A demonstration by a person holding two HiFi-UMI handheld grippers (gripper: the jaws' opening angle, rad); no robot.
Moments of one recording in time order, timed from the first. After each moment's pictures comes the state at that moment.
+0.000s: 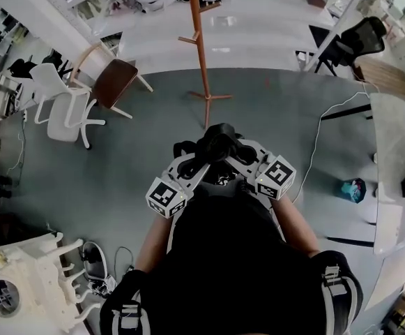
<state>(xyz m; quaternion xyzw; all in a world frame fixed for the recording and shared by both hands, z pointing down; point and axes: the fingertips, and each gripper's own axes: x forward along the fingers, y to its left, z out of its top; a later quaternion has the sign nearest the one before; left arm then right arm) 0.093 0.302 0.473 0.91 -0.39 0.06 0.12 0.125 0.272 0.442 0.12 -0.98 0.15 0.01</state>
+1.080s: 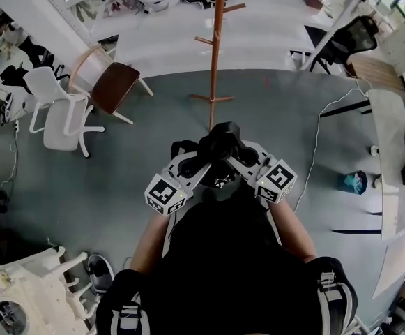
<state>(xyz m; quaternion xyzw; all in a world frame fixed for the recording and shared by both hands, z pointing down) -0.048 0.313 0.476 0.93 -0.33 0.06 0.11 -0.014 0.287 0.447 0.18 -0.97 0.14 0.00</state>
